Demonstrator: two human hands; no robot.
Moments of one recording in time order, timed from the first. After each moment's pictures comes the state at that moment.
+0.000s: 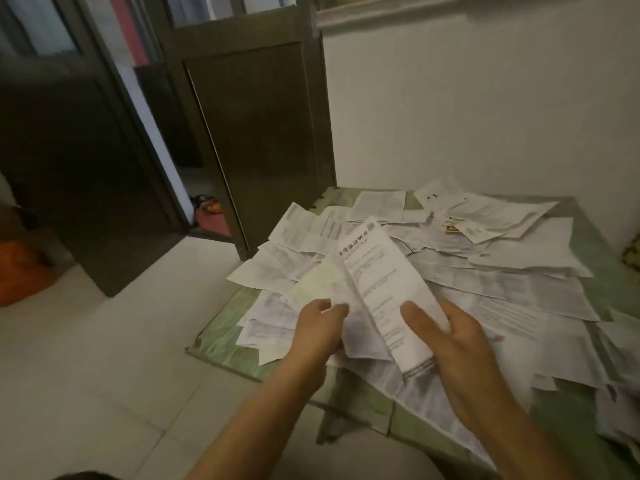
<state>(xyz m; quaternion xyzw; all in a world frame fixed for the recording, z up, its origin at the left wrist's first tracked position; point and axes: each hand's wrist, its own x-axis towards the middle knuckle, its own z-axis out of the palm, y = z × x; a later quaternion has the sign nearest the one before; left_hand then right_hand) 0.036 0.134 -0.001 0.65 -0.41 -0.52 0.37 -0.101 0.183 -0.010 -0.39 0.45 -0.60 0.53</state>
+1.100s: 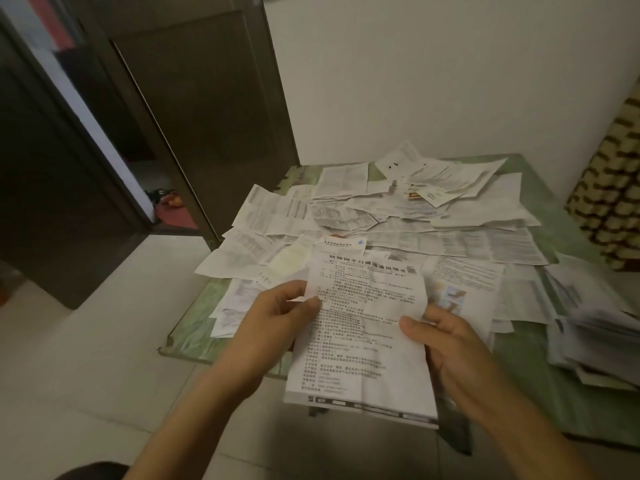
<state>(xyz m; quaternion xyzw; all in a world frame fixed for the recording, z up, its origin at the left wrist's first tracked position) 0.069 0.166 0.028 0.51 -0.60 -0.55 0.30 -0.121 0.214 -0.034 -0.30 0.47 -0.56 0.62</state>
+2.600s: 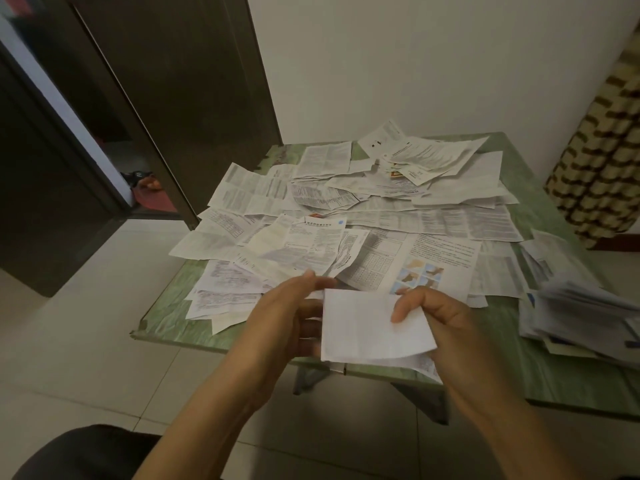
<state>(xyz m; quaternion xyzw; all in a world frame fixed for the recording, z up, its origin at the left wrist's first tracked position) 0.042 0.190 0.017 0.50 -0.50 -0.63 0.30 -0.127 0.238 -0.031 -0.42 0.52 -0.56 0.49</state>
